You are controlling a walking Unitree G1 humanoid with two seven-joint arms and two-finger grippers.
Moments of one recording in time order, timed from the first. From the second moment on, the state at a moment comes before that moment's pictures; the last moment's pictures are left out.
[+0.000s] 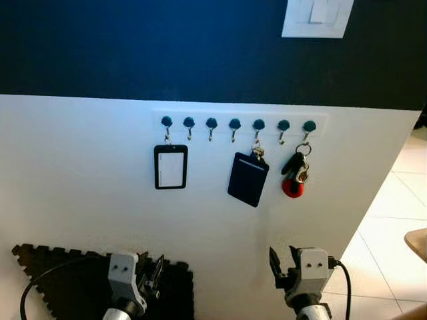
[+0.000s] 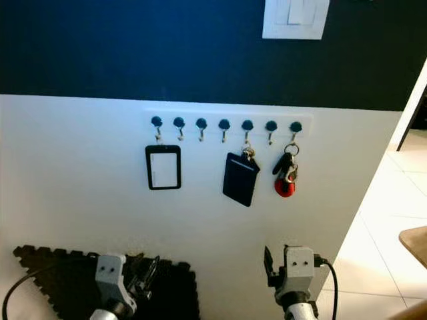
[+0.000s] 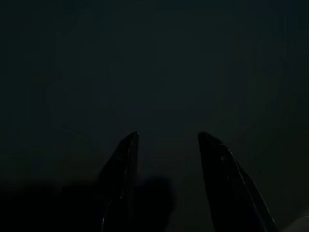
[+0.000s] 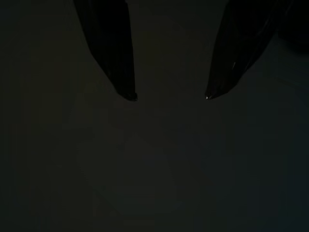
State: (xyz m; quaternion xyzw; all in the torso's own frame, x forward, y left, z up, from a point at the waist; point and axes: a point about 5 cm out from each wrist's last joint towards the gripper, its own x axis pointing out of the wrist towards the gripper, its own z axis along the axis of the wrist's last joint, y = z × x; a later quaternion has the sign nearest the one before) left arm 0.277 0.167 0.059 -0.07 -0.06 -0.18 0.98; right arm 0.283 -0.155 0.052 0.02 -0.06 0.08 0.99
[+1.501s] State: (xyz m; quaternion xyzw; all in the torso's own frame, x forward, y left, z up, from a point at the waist) left arm 0.336 0.233 0.176 -0.24 -0.22 -0.19 0.93; right arm 0.305 -0.097 0.118 0.09 -0.15 0.25 0.95
